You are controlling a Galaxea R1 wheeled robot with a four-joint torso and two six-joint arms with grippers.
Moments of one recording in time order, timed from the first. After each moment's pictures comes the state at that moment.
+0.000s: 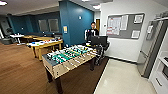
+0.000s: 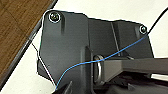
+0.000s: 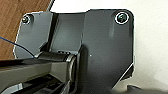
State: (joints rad) left arm 1.54 3.06 -2.76 0.20 -0.10 -0.19; right arm -1.53 3.05 -2.81 -0.16 0.00 0.16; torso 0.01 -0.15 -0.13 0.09
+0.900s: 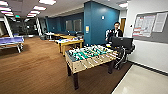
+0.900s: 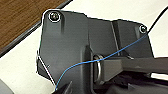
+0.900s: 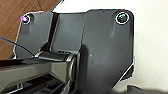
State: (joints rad) left arm 1.54 3.06 -2.76 0.20 -0.10 -0.19; right arm -1.53 3.05 -2.81 -0.16 0.00 0.16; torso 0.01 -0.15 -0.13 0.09
